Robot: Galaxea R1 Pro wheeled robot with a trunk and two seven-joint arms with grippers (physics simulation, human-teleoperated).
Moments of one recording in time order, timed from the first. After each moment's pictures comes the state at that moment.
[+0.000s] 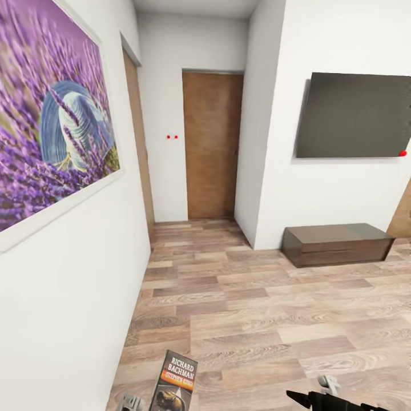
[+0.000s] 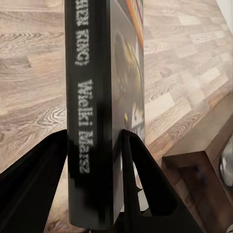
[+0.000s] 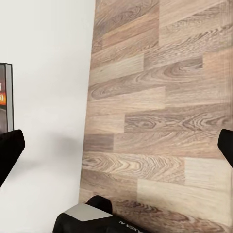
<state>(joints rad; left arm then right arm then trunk) -0.28 0.13 0.03 -0.43 0.08 0.07 -0.91 -0.50 -0.35 0.45 -0.07 -0.70 0.09 0.99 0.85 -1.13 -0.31</state>
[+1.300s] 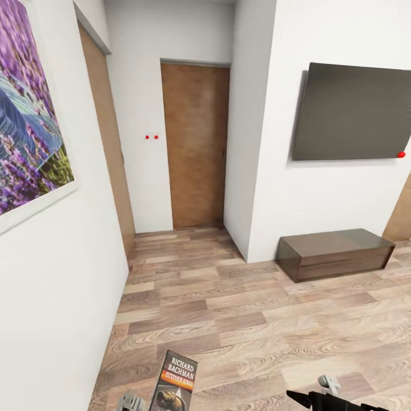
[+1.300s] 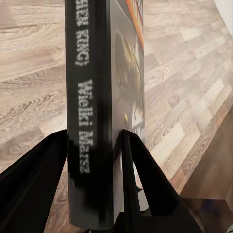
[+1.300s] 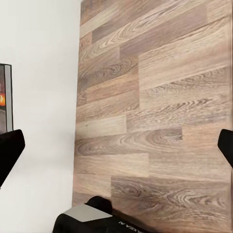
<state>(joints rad) -0.28 0.13 0.03 -0.43 0.08 0.07 -0.91 -0.50 -0.35 0.45 -0.06 -0.70 0.09 0.98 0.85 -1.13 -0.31</state>
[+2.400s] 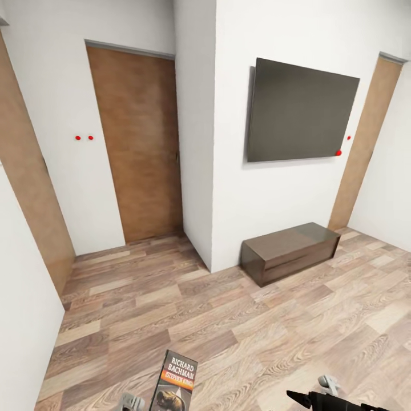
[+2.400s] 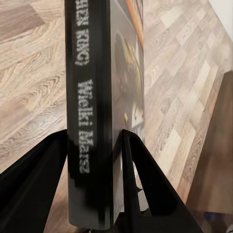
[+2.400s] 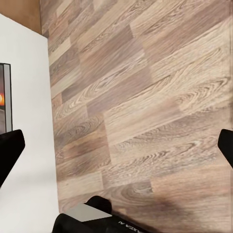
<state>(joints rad) -0.28 0.13 0.03 -0.43 0.08 0.07 -0.91 -0.50 -0.35 0.45 -0.06 -0.70 0.09 0.98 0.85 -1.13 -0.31</state>
